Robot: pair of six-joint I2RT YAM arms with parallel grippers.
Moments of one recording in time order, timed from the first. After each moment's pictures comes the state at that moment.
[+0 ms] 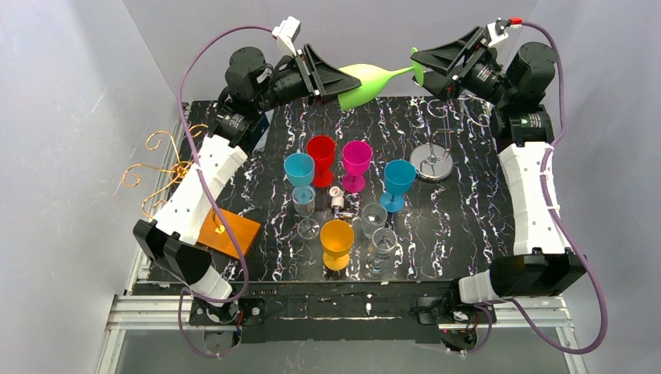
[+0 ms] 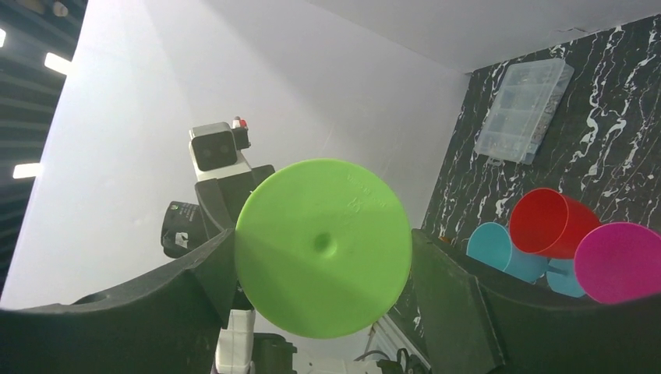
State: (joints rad) left arm -0.50 1.58 1.84 -0.12 0.67 -1.10; right arm 0.05 1.42 1.71 -0.21 -0.82 1.21
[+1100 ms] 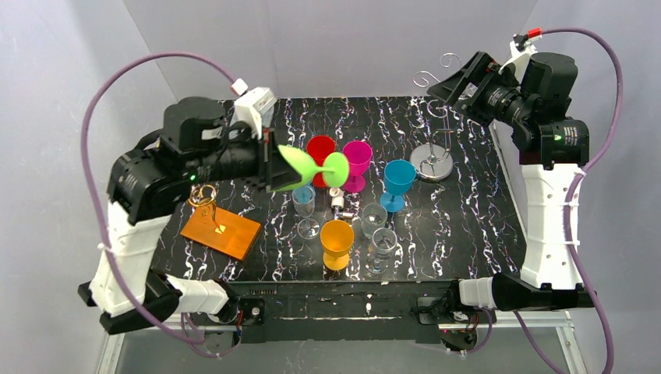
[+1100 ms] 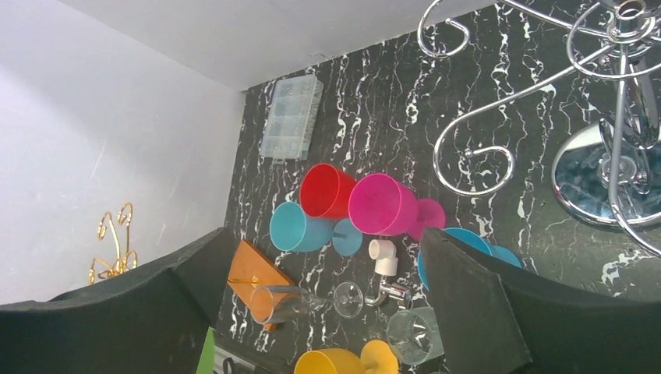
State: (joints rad) left arm -0.72 1.31 2.13 -1.27 0.33 -0.45; right arm 0.04 1.32 1.91 -0.91 -0.43 0.60
